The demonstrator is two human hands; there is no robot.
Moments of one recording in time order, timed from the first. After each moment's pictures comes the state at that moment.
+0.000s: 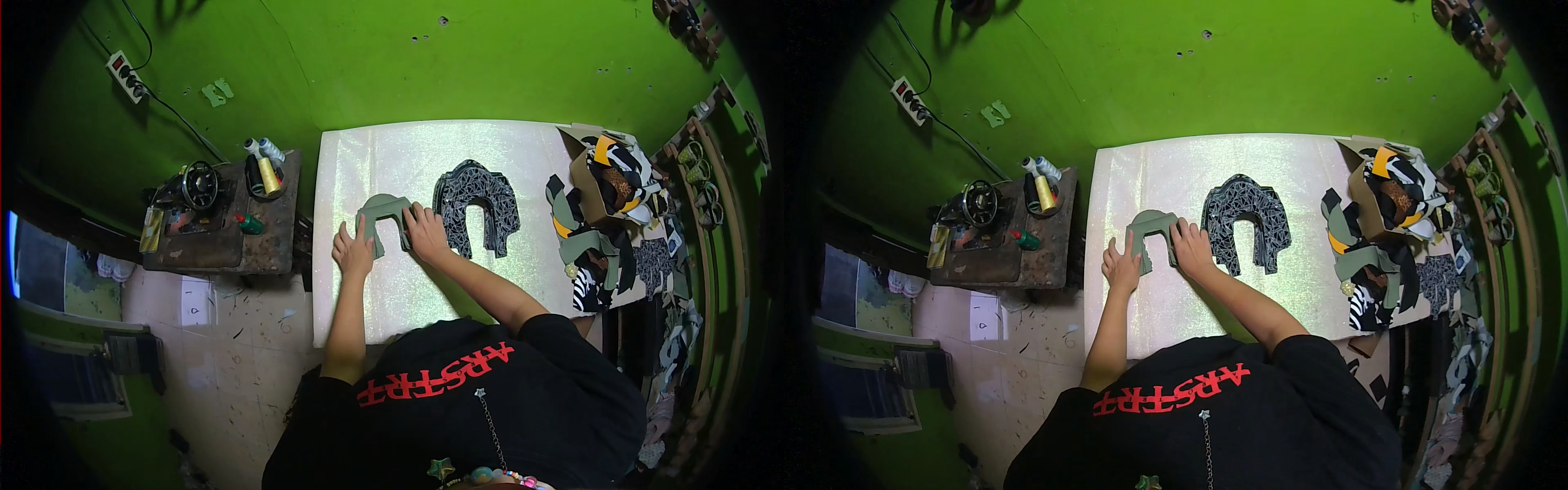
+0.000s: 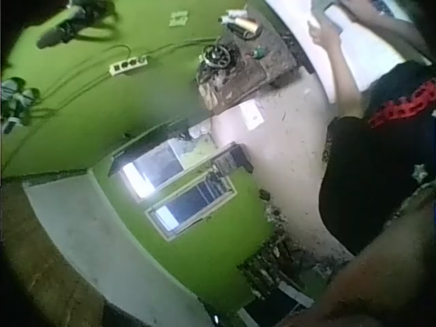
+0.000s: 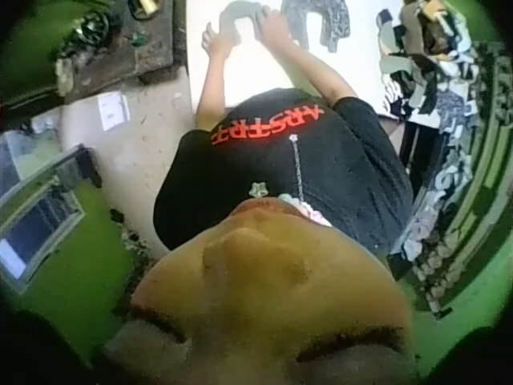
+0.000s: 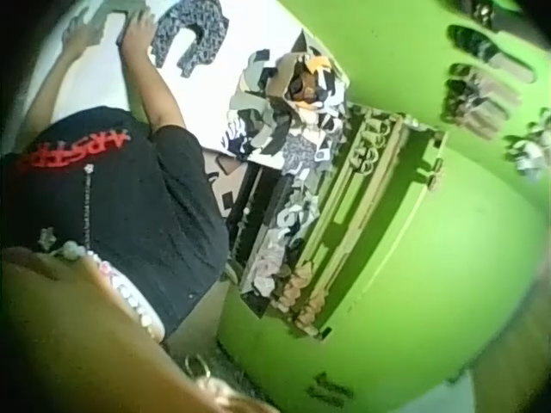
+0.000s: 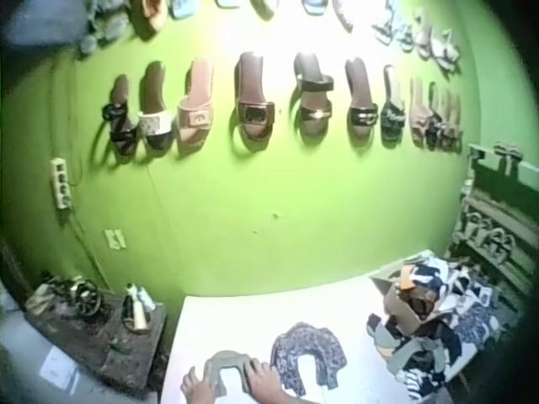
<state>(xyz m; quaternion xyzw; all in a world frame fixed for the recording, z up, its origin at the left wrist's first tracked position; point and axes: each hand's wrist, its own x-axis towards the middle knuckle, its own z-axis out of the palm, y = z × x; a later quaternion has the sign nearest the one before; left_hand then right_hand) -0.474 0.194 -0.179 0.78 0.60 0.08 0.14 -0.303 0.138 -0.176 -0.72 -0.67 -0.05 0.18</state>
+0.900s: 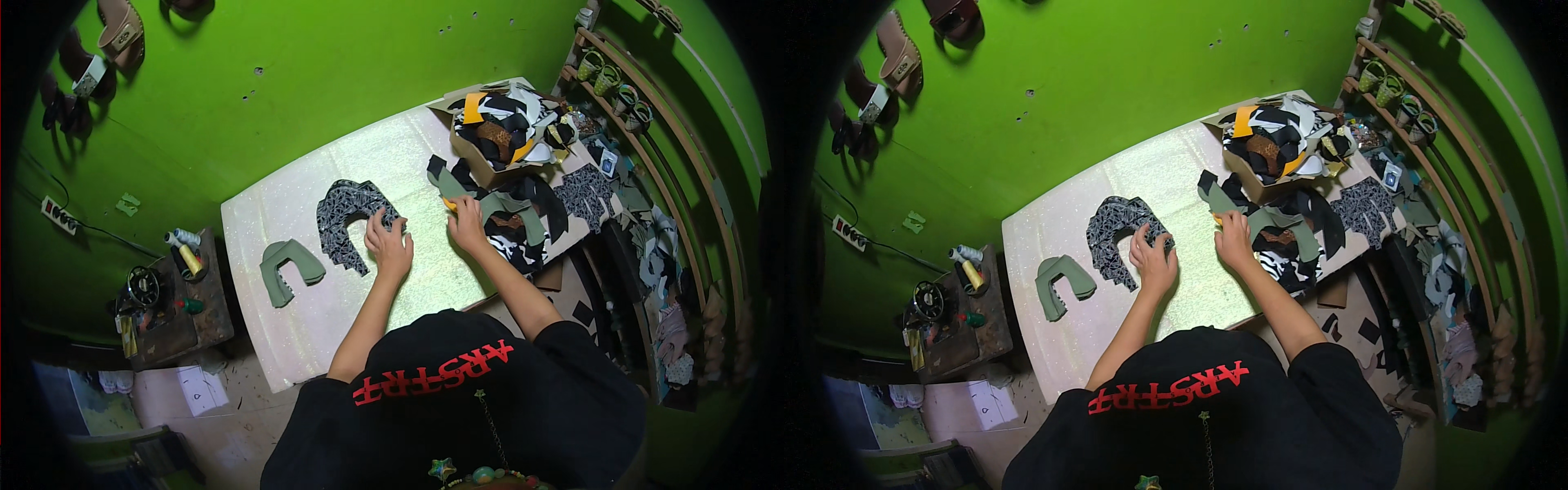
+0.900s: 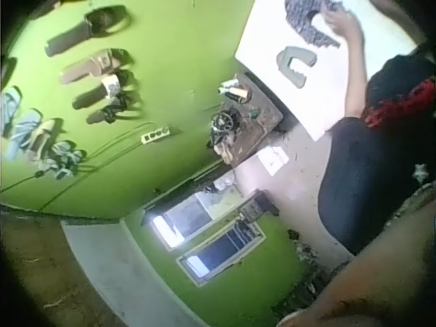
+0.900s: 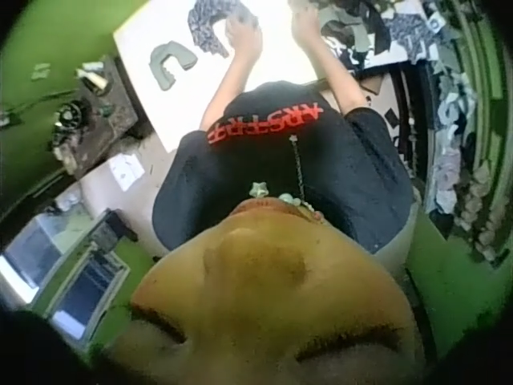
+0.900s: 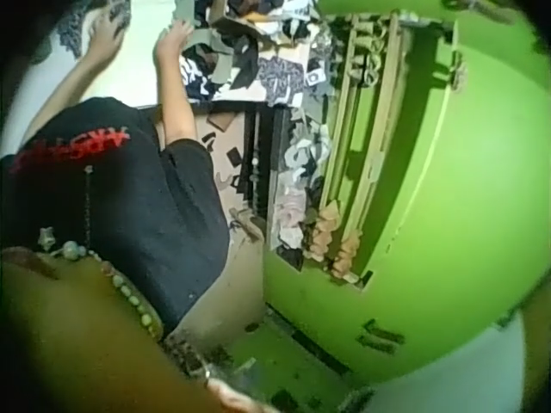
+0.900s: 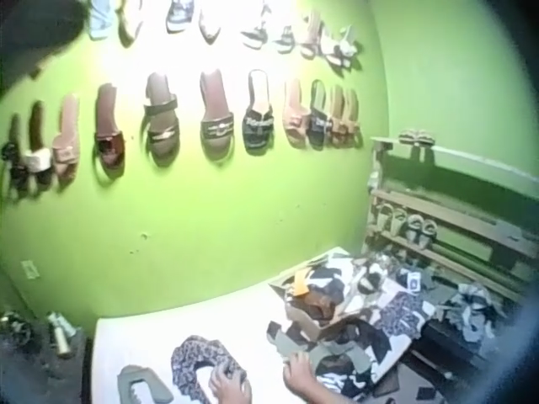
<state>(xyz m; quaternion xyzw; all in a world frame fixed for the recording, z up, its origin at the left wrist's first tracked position) -0.220 0.033 -0.132 0.90 0.29 0.28 0.19 -0.064 -0.078 -0.157 -0.84 -0.41 -0.04 0.35</state>
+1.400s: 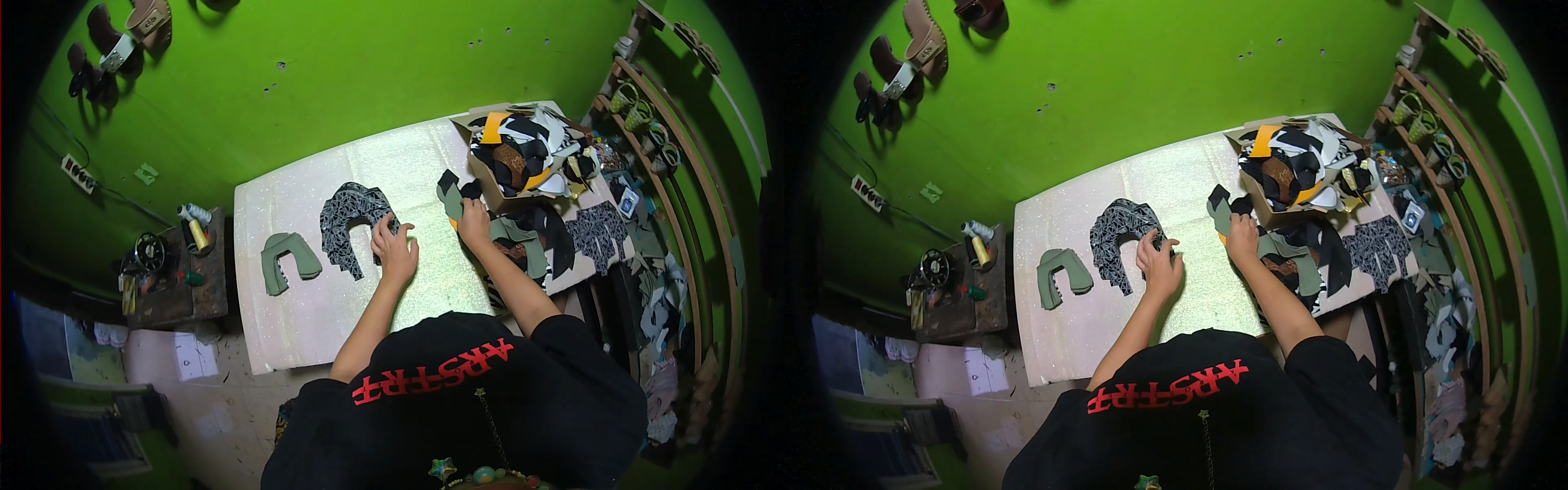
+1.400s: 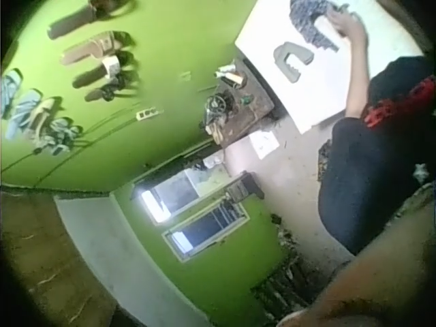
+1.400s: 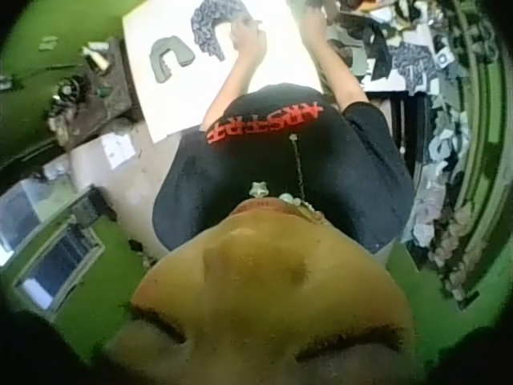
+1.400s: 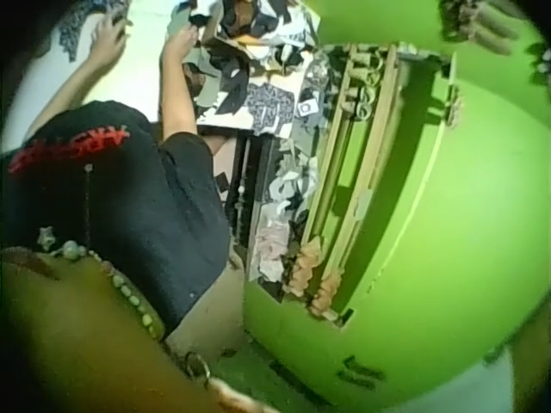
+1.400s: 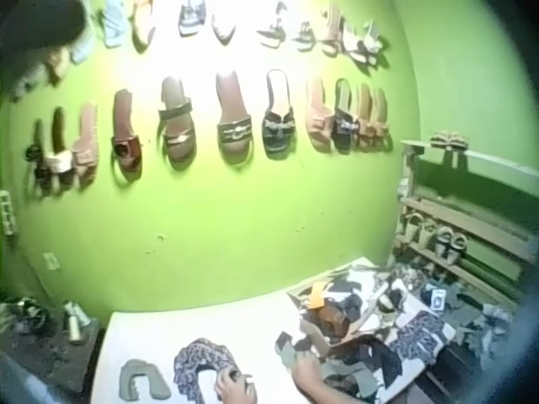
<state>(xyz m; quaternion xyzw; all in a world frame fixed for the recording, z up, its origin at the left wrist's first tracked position) -0.188 0.021 -0.135 0.87 0.35 0.27 0.21 0.000 -0.048 -0.180 -0.89 -0.39 -0.02 0.23</state>
